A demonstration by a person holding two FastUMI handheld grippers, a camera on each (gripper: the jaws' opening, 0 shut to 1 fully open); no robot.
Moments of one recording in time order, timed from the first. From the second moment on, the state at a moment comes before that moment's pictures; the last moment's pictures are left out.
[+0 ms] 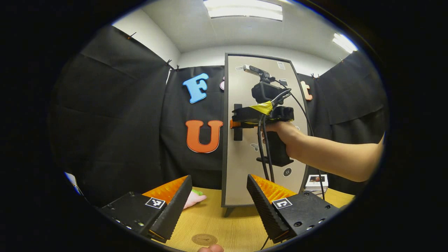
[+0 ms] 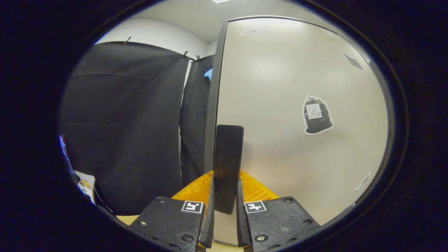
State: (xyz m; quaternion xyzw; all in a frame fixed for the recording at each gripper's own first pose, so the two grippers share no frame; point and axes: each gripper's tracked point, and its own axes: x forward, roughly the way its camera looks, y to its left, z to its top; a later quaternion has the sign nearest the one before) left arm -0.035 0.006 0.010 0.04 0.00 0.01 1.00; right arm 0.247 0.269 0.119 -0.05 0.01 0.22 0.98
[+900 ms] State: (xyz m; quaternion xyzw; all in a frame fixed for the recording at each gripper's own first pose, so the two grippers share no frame) left arm -0.049 0.014 0.014 0.03 -0.01 0.02 1.00; right arm 0.243 0.268 0.116 -0.02 0.02 0.22 0.98
